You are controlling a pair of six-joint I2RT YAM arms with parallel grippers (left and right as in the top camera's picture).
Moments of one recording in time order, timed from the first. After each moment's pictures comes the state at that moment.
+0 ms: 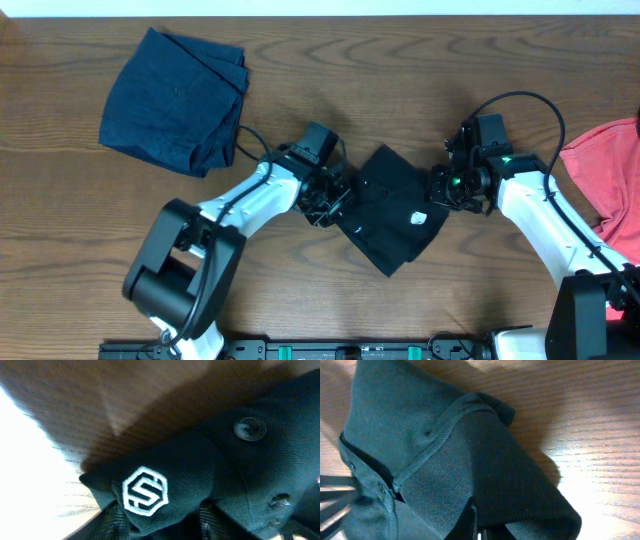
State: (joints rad) left arm -0.54 1.85 1.06 -0.49 0.51 -1.22; right arm 0.14 1.55 0.94 -0.71 -0.29 0.40
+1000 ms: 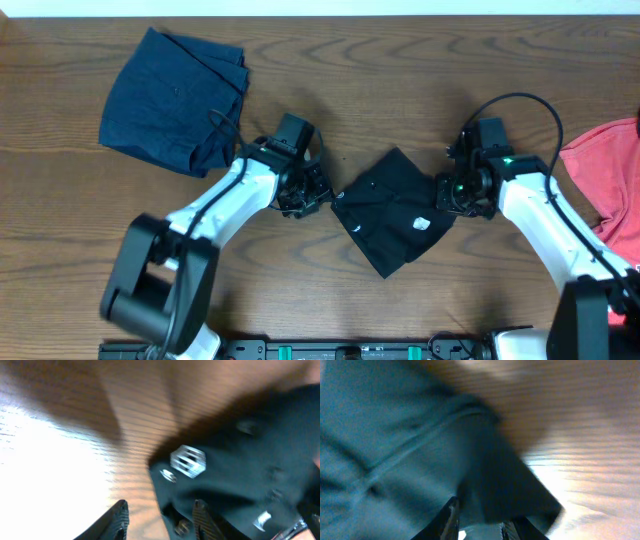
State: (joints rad) left arm -0.45 1.73 1.05 -0.62 0.43 -0.86; right arm 0.14 1.52 0.93 -0.77 -0.22 0.27
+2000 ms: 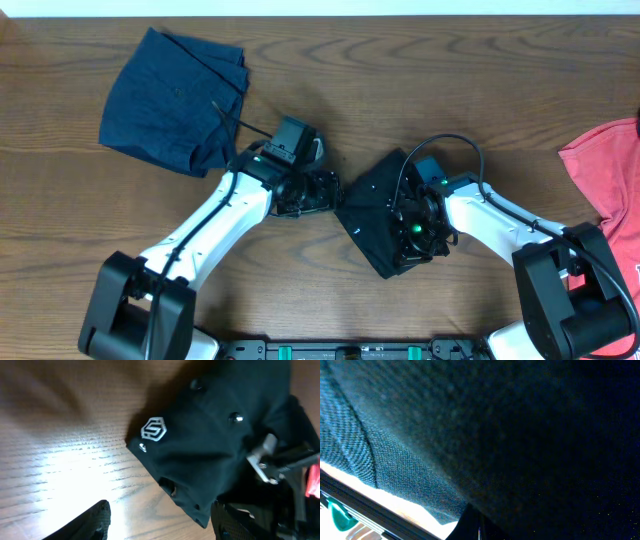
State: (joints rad) left arm -0.49 1.62 1.03 -0.66 0.41 -0.60; right arm 0.40 1.69 0.82 -0.83 -0.44 0.20
